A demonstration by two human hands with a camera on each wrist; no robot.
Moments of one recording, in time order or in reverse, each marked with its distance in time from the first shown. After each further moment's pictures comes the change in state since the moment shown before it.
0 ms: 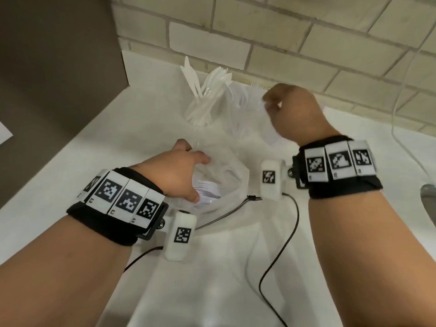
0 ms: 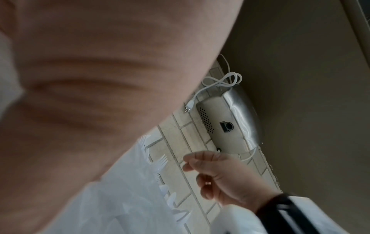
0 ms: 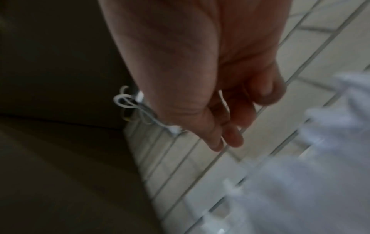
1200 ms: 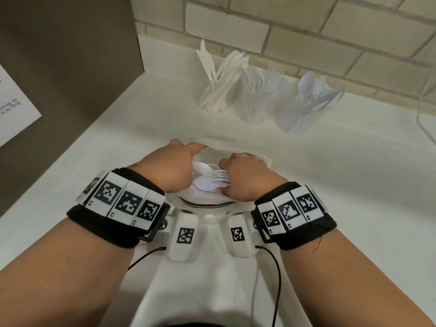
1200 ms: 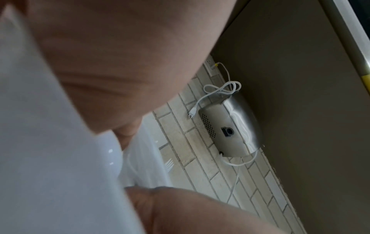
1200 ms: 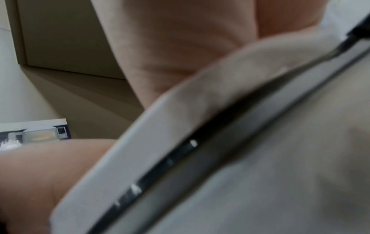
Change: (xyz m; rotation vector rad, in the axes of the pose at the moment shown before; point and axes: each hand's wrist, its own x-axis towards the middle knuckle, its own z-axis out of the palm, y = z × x) left_hand -0.025 -0.021 0.015 -0.027 0.072 -0.098; right_hand -0.090 -0.062 0.088 -0.260 -0.732 -0.127
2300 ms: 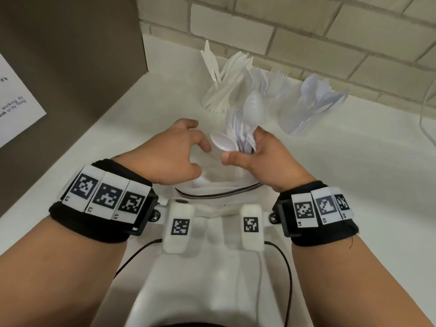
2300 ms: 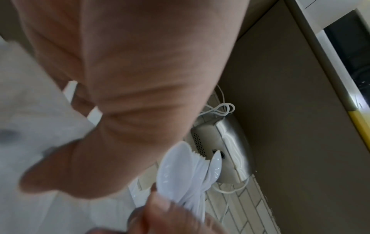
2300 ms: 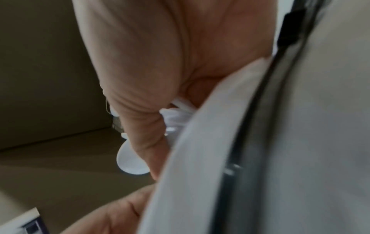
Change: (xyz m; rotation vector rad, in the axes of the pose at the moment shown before) left_hand -0.017 0.001 -0.027 -0.124 0.108 0.153; right_hand -0.014 0.016 -0.018 1.033 0.419 -0.133
